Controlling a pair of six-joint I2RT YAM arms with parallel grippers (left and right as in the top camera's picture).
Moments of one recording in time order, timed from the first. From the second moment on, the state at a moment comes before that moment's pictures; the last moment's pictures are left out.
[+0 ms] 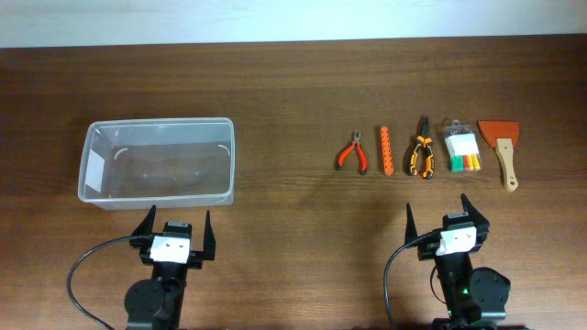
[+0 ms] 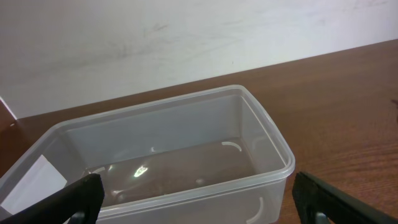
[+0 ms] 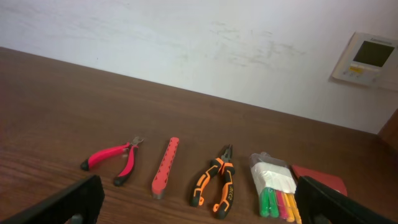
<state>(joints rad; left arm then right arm) -0.07 0.04 0.02 -0.08 -0.01 0.18 -0.05 0.01 0.01 -0.06 -0.13 -0.21</state>
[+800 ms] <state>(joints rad) -0.07 0.04 0.02 -0.07 0.06 0.11 -0.05 0.01 0.01 -0.04 -0.32 -0.05</state>
